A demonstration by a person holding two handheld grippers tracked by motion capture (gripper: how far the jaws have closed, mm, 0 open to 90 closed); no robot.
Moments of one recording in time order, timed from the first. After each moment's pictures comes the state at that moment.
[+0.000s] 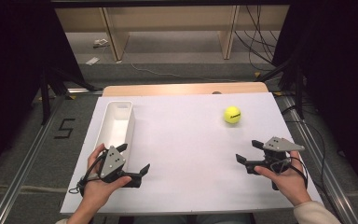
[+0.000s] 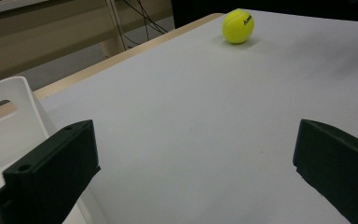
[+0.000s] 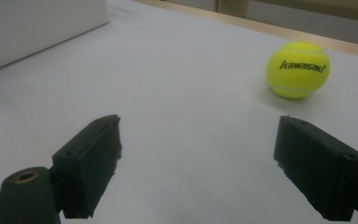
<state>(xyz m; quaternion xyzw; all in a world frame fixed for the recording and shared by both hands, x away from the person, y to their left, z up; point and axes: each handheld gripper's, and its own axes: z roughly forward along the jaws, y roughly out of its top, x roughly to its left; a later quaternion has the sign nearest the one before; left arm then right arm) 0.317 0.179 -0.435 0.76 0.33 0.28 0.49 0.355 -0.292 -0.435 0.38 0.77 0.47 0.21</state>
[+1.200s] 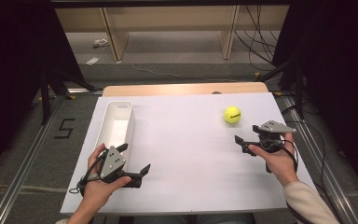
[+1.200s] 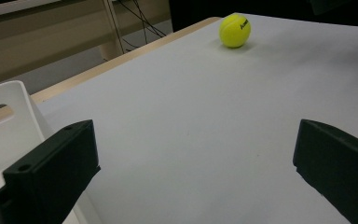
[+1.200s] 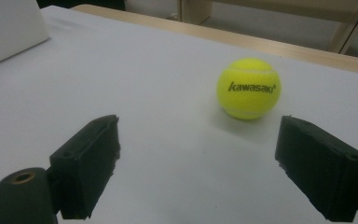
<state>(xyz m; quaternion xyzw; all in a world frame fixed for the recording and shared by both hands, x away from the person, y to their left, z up) 0.316 0.177 -0.434 0.76 0.33 0.28 0.50 0.410 -0.288 -0.435 0.43 0.74 0.45 0.25</state>
